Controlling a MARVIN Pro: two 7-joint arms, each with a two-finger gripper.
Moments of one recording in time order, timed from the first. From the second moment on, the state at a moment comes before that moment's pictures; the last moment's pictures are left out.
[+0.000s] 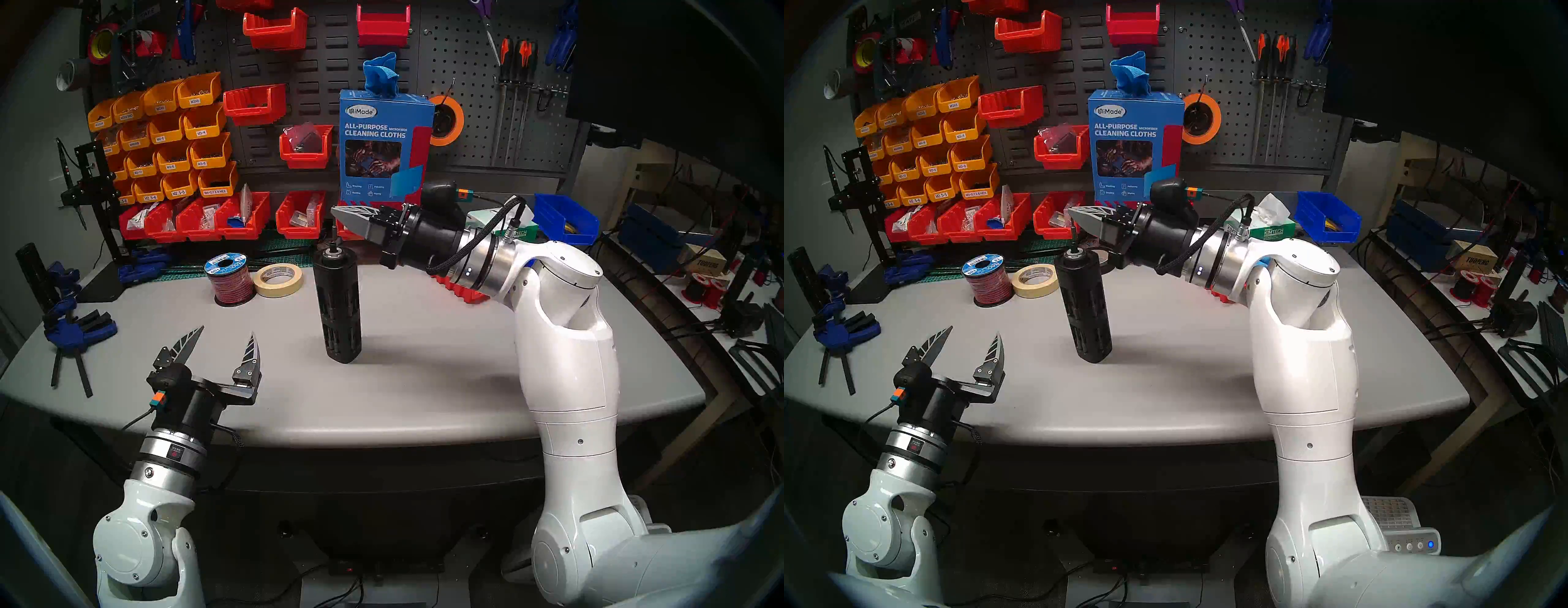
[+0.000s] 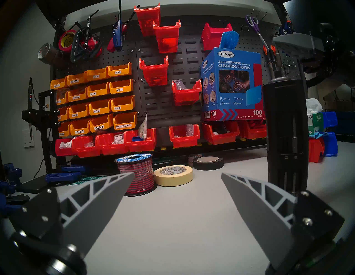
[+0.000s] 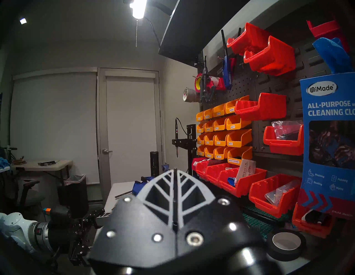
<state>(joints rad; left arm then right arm) 2.34 -1.77 -1.92 -2.35 -0.06 -0.19 -0.40 -1.21 -1.56 1.51 -1.83 0.28 0.56 1.10</state>
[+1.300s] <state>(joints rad) 2.34 -1.78 -1.93 -2.35 -0.06 -0.19 -0.41 -1.20 -1.56 1.51 -1.82 0.27 0.56 1.11</state>
